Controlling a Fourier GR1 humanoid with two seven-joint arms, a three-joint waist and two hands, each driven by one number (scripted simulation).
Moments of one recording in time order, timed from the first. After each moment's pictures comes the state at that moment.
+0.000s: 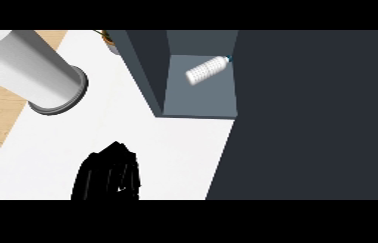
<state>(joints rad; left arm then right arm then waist) 0.14 0.22 -0.45 -1.76 0.49 0.18 -0.45 0.12 -0.54 0.76 -2.49 0.02 -0.26 0.22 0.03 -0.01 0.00</state>
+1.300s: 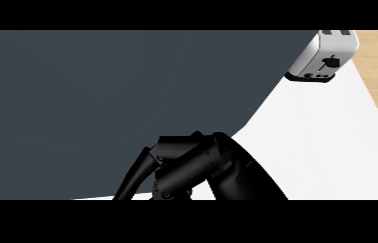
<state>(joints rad) 0.74 0.50 -0.17 -2.11 0.68 -0.12 -0.61 -0.60 -0.02 0.59 -2.11 0.00 -0.34 0.65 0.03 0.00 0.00</state>
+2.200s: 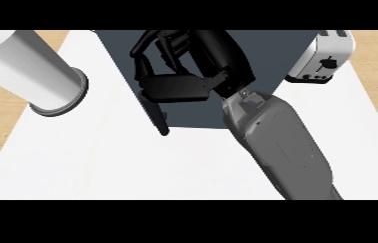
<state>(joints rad) 0.80 0.51 -0.01 -2.07 0.77 -0.28 -0.60 -0.88 0.00 0.27 -1.49 -0.19 -0.11 0.37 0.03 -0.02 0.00</state>
